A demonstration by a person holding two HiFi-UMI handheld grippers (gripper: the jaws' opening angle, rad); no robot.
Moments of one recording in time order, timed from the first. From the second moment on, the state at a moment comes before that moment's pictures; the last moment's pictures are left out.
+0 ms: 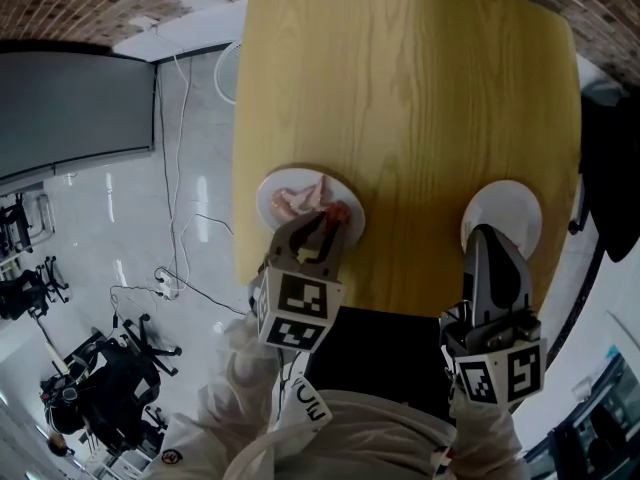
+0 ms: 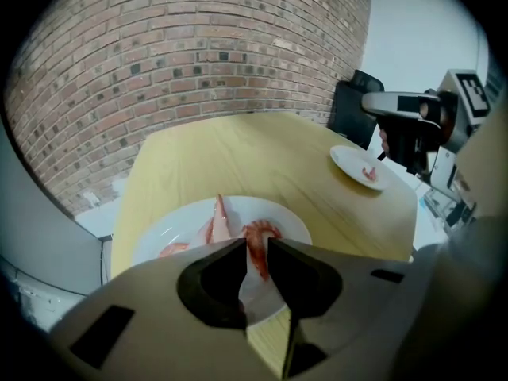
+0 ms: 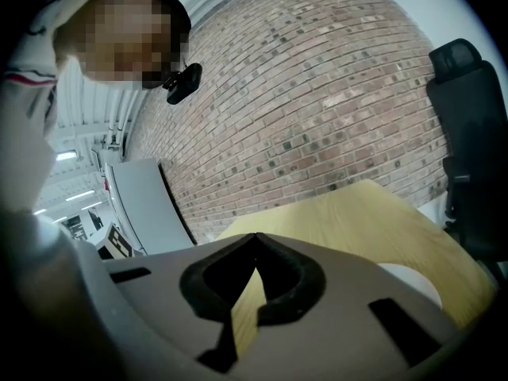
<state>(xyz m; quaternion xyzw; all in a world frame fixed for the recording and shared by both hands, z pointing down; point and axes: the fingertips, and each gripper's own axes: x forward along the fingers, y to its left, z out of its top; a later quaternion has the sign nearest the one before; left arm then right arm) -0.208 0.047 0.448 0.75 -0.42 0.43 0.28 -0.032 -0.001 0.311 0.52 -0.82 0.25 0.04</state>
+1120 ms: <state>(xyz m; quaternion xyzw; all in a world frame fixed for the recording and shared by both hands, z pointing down) -0.198 0.044 0.438 0.75 -0.41 0.46 0.25 0.003 0.003 0.311 0.54 -0.80 0.26 0.02</state>
